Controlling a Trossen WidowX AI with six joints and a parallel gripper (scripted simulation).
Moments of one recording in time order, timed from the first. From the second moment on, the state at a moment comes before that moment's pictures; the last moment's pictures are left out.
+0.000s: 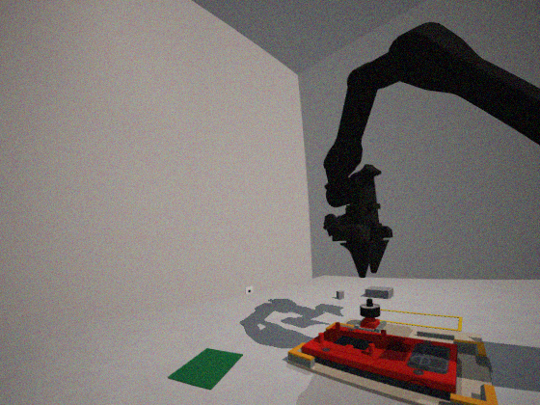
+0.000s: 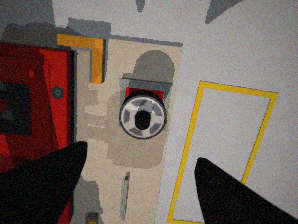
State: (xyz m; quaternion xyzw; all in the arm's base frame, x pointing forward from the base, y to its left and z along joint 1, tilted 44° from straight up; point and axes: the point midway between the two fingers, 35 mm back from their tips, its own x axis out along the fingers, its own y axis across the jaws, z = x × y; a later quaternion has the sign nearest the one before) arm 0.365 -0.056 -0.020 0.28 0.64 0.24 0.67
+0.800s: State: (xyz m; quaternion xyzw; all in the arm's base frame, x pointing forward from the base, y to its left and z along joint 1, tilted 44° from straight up) arm 0.367 -0.005 -0.071 0.28 0.65 0.24 0.66
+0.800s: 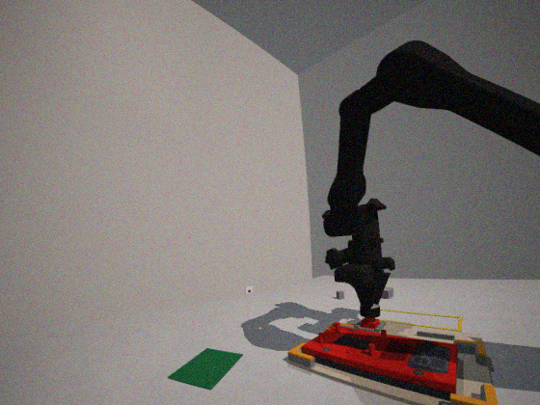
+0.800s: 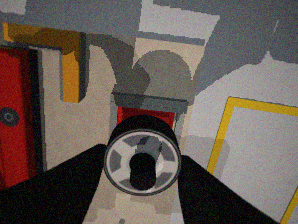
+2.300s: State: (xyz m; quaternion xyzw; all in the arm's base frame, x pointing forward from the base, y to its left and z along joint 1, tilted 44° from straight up) arm 0.366 -0.012 -0.064 0.28 0.65 0.24 0.66
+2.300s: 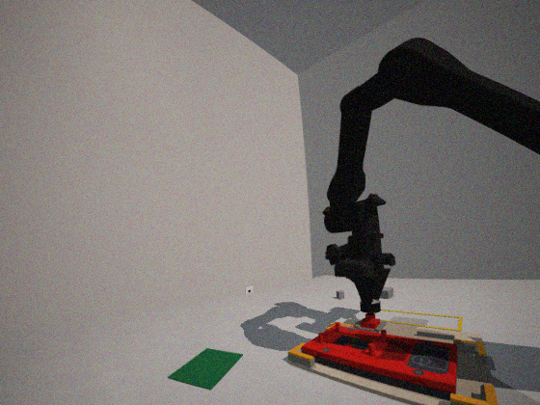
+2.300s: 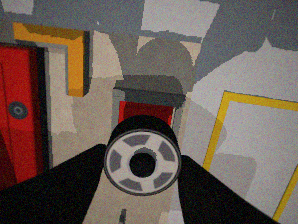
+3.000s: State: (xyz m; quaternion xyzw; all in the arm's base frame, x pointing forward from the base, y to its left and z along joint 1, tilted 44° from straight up) arm 0.365 -0.016 -0.059 0.28 0.65 0.24 0.66
